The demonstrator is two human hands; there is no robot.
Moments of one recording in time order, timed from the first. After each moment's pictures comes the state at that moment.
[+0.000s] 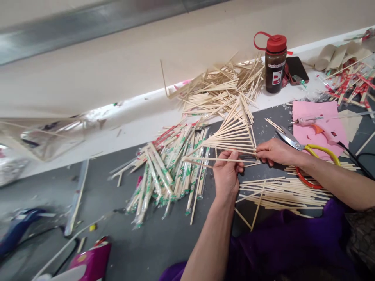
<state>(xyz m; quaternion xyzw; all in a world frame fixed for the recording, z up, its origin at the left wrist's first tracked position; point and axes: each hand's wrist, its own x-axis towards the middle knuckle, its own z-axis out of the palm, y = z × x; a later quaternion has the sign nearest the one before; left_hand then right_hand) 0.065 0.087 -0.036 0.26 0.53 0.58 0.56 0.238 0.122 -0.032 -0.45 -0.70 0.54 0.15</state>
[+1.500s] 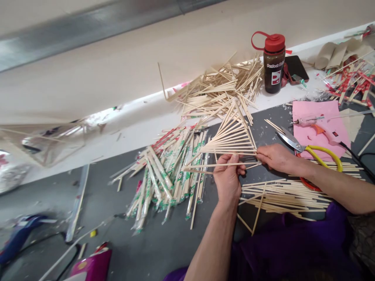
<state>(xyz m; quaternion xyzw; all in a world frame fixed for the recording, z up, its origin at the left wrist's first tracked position) 0.069 0.083 -0.040 0.27 0.54 0.59 0.53 0.228 0.112 -0.023 -0.50 -0.77 0.37 0.12</state>
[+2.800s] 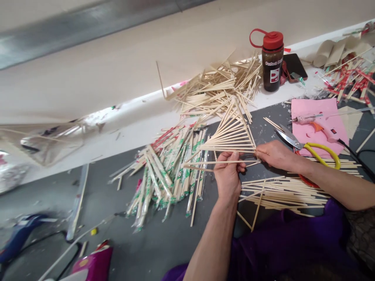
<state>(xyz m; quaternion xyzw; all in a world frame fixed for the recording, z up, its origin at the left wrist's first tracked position) 0.069 0.085 -0.042 0.27 0.54 0.59 0.54 0.227 0.111 -0.021 -0.51 -0.77 0.36 0.13</state>
